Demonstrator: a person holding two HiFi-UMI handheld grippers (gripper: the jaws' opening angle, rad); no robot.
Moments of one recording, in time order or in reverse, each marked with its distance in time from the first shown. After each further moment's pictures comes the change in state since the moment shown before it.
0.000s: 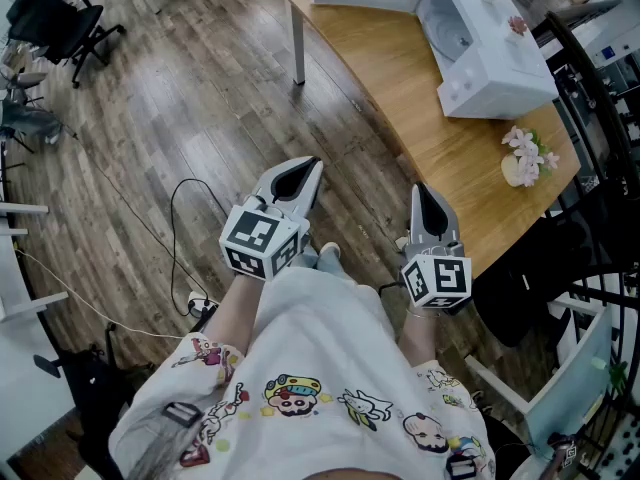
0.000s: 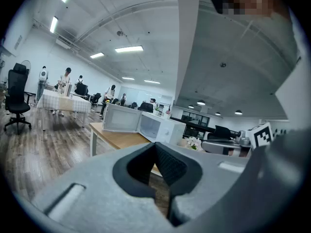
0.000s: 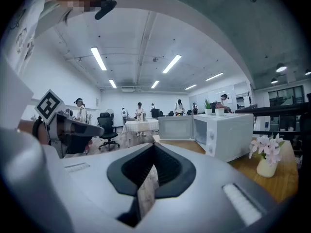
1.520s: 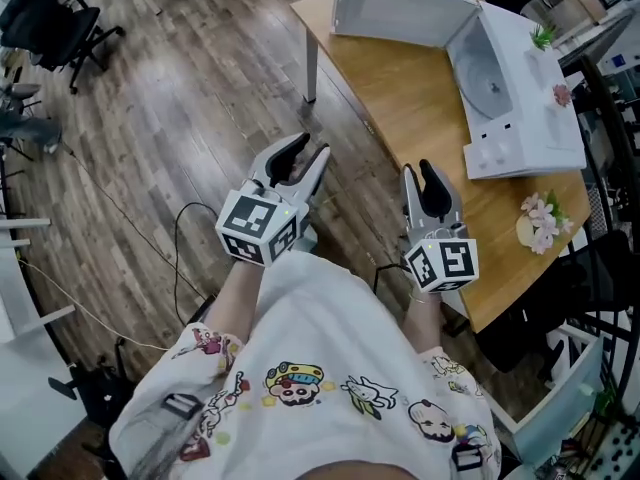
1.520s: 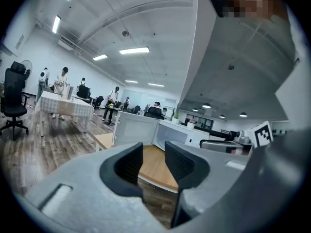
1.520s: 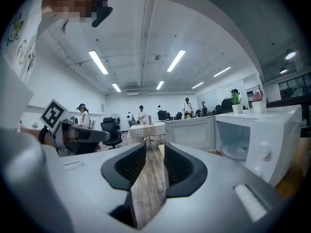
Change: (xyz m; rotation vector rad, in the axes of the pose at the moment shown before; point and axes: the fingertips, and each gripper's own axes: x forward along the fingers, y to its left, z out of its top) left arm 0.117 0.167 0.081 -0.008 -0.047 0.019; right arm 0.221 -0.005 0.053 0.030 -0.026 0.109
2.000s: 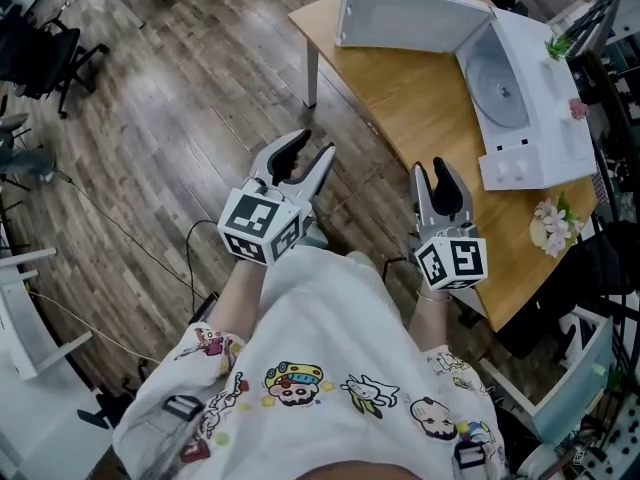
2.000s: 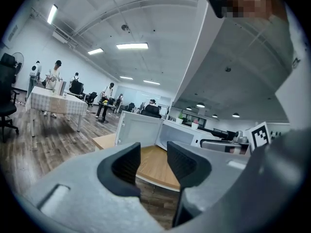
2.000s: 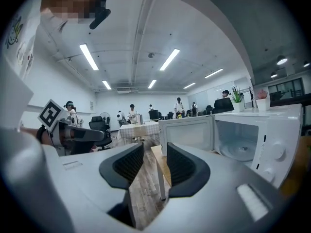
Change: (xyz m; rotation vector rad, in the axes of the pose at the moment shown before) left arm 0.039 0.080 0.019 -0.001 0.038 -0.093; right arm 0.074 -0.006 0.002 0.018 0.007 -0.124
